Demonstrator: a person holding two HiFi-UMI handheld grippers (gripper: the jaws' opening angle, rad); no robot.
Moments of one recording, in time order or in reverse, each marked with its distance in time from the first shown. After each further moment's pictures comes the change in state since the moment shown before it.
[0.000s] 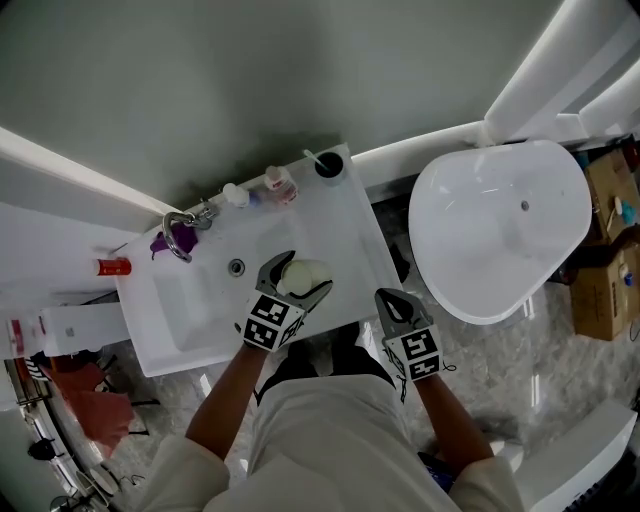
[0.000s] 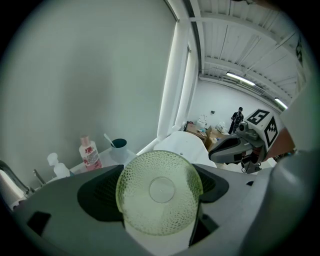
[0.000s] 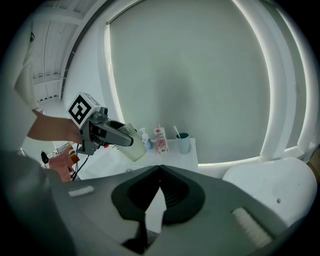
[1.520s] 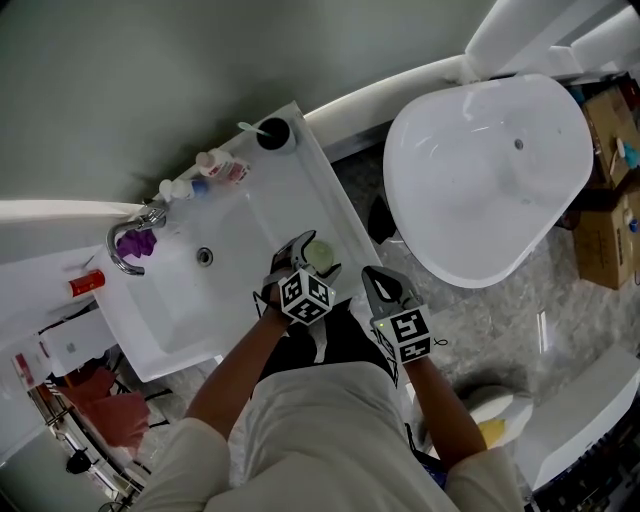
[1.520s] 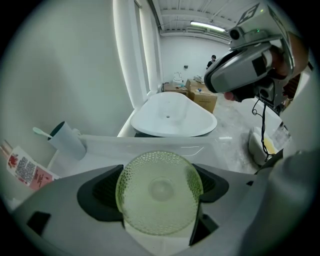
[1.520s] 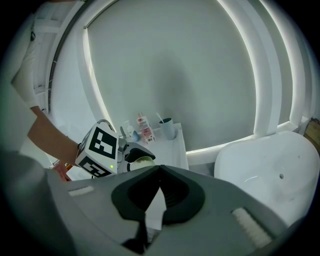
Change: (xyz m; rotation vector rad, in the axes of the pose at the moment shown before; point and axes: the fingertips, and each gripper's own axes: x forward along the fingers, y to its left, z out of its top) left arm 0.177 -0.061 -0.114 0.460 0.342 -0.075; right arm 0.020 -0.062 -0.070 0.164 0.034 -0.045
